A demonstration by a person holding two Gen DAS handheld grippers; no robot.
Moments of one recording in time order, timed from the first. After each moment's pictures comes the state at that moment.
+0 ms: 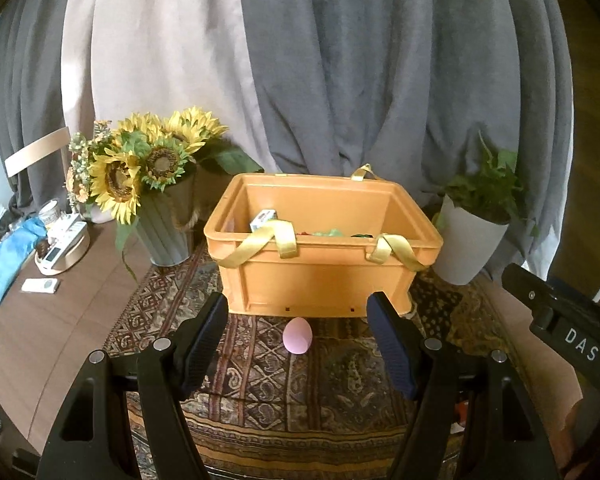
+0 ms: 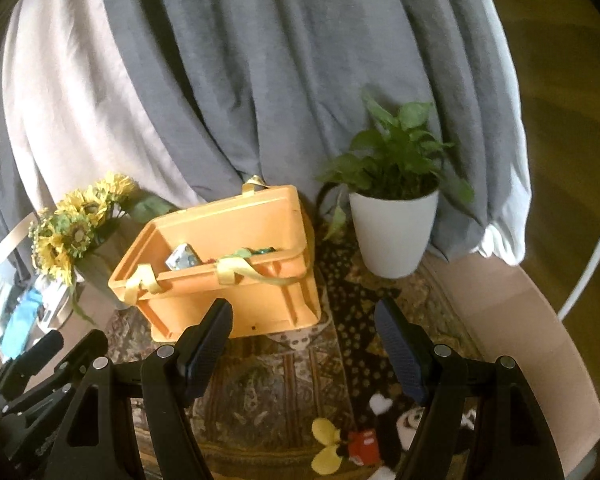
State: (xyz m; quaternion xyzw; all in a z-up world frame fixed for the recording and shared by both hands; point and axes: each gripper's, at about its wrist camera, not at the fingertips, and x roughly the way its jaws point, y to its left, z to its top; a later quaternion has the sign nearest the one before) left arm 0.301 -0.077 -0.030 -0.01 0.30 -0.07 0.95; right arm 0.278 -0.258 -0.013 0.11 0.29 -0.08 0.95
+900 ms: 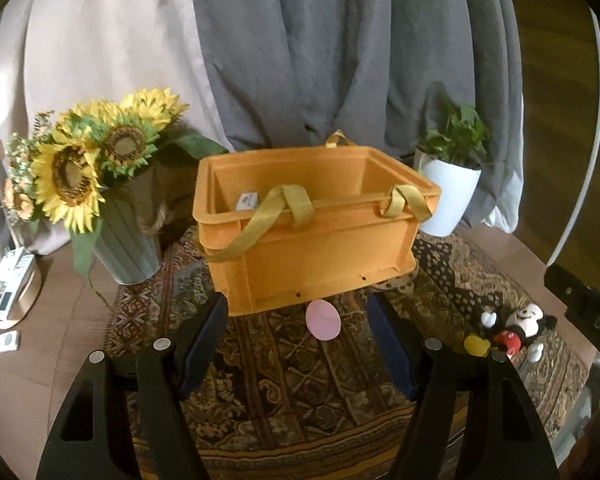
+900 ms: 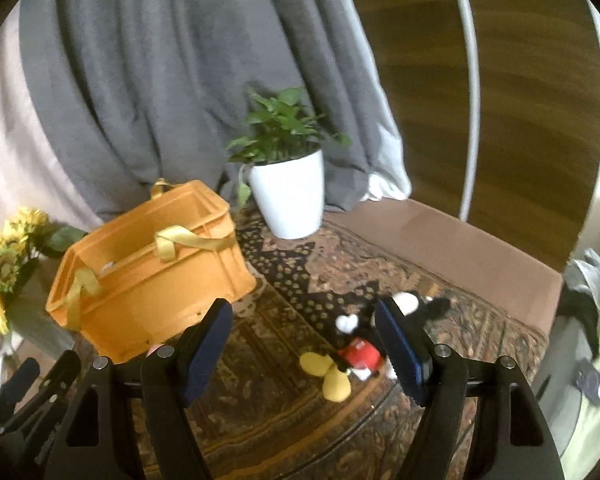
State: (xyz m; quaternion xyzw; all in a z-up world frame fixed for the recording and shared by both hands) left arm 0.337 -0.012 -0.076 0.05 0.30 -0.21 0.93; right arm 0.230 -0.174 -0.051 0.17 0.25 -0.35 0.89
